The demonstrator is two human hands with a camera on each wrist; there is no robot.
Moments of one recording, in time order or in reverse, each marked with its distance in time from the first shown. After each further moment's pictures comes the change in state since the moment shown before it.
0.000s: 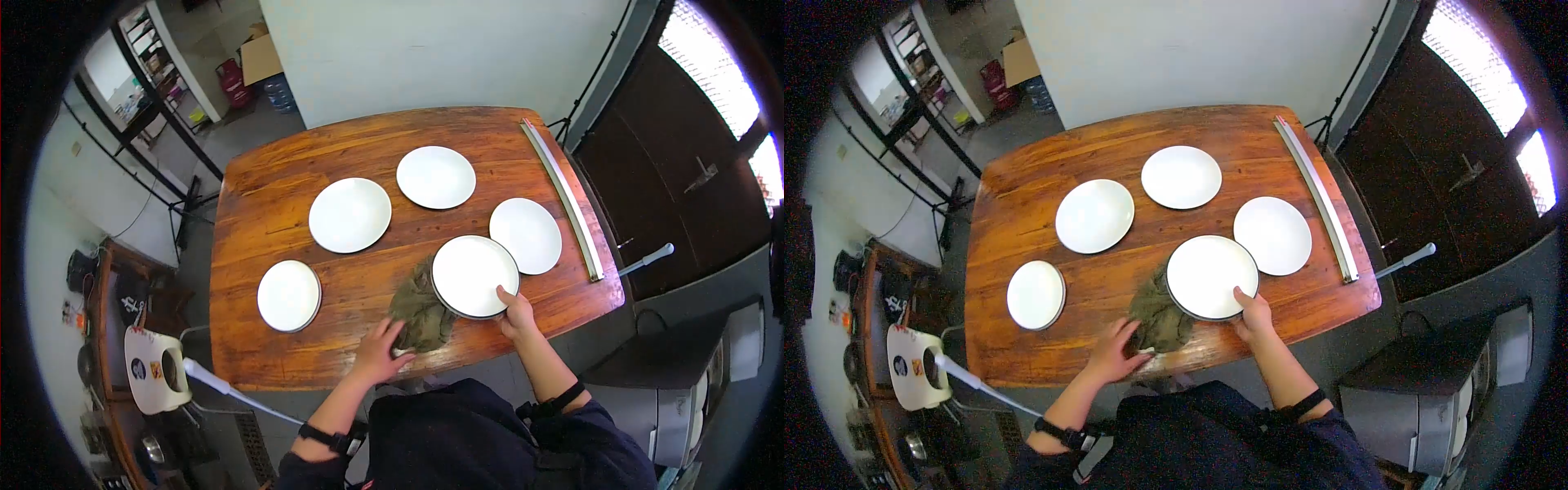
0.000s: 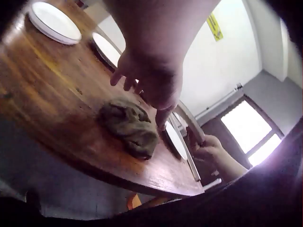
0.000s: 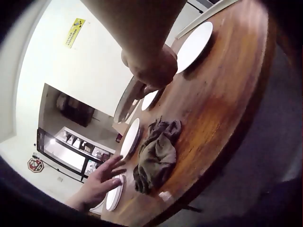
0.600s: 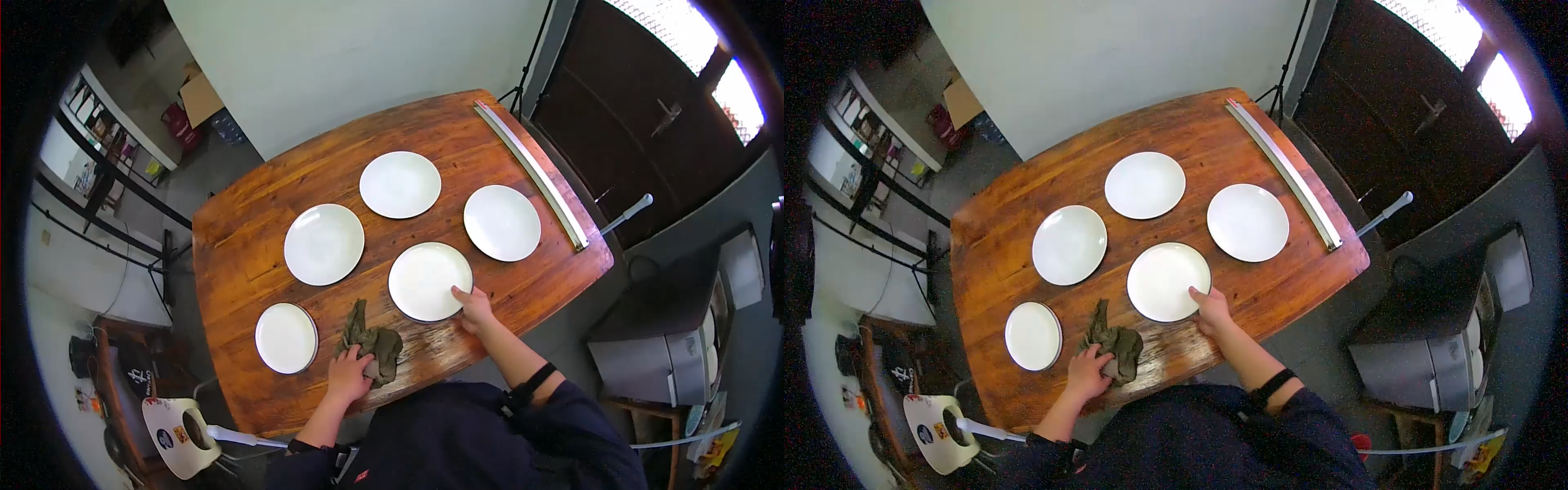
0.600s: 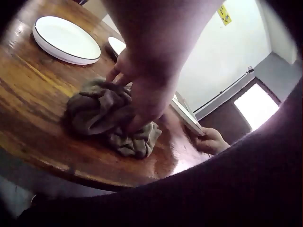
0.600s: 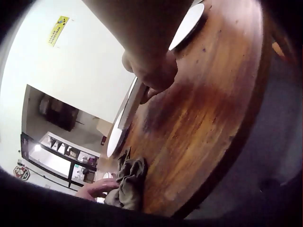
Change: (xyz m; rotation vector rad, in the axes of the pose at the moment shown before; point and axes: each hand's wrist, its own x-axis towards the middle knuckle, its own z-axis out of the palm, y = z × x) left_hand 0.005 -0.055 -0.040 0.440 -0.384 -0.052; right_hand 0.024 0.048 0.036 -0.025 0.106 0.035
